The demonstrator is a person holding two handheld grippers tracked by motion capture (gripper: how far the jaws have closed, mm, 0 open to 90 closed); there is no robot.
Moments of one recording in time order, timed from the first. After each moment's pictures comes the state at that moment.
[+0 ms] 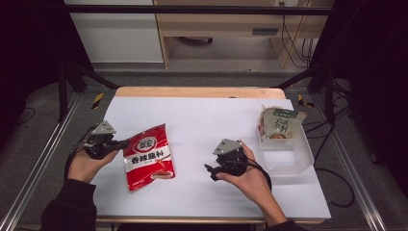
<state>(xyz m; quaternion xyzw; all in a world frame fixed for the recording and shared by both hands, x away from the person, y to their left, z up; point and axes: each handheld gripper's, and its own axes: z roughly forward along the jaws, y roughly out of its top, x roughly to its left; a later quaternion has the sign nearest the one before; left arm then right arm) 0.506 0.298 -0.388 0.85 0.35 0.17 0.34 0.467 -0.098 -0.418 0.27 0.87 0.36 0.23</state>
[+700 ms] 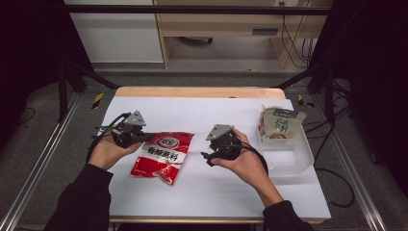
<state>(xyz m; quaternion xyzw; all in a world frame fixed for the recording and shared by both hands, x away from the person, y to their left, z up) 0.526 0.230 -0.364 0.90 0.24 0.15 0.33 0.498 -0.082 -0.391 0.24 0.89 0.33 0.22</state>
